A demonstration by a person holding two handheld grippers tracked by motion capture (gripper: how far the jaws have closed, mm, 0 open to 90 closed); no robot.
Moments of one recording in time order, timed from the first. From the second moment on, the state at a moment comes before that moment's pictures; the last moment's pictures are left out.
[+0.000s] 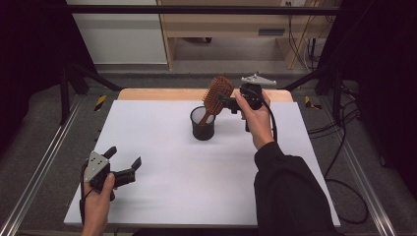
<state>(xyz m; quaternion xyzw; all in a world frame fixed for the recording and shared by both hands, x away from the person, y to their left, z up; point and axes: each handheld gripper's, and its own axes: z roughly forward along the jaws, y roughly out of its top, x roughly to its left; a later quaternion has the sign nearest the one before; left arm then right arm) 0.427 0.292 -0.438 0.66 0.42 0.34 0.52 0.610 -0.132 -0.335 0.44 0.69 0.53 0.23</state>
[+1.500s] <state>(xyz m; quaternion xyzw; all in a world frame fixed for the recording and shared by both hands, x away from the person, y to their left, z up) 0.428 0.296 -0.439 0.65 0.43 0.34 0.52 0.574 -0.156 -0.311 0.42 0.64 0.57 0.30</state>
